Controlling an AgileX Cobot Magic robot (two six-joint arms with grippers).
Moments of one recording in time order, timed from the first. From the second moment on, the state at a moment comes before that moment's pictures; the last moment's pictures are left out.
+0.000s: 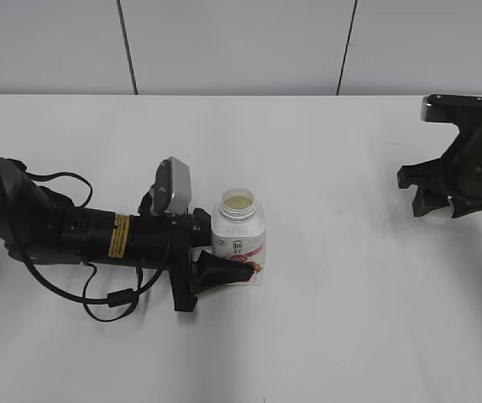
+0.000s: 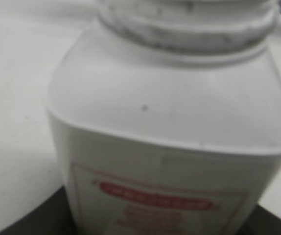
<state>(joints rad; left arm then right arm) -0.33 2.30 -0.97 1.33 -1.08 -0.45 0.14 1.85 -1.03 0.00 0.53 0.15</state>
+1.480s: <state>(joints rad) -0.33 2.30 -0.97 1.33 -1.08 -0.45 0.14 1.96 -1.03 0.02 0.48 0.16</state>
